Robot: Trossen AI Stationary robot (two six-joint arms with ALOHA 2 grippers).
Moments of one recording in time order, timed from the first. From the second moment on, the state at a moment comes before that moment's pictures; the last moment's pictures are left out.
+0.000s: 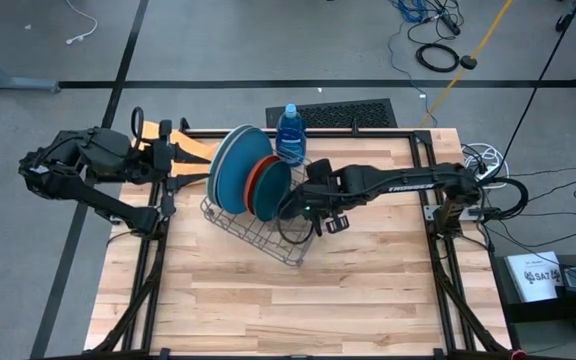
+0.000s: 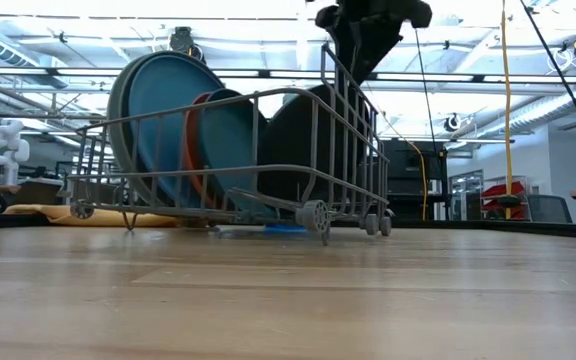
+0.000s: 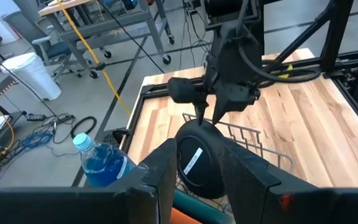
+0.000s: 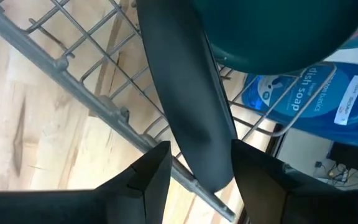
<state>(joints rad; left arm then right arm) -0.19 1.02 1.64 -1.01 -0.34 0.14 0.05 1.84 1.82 -1.28 0.39 -0.36</state>
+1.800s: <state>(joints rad) -0.19 1.02 1.64 -1.01 -0.34 0.14 0.17 1.92 1.81 -0.94 0.50 -0.88</state>
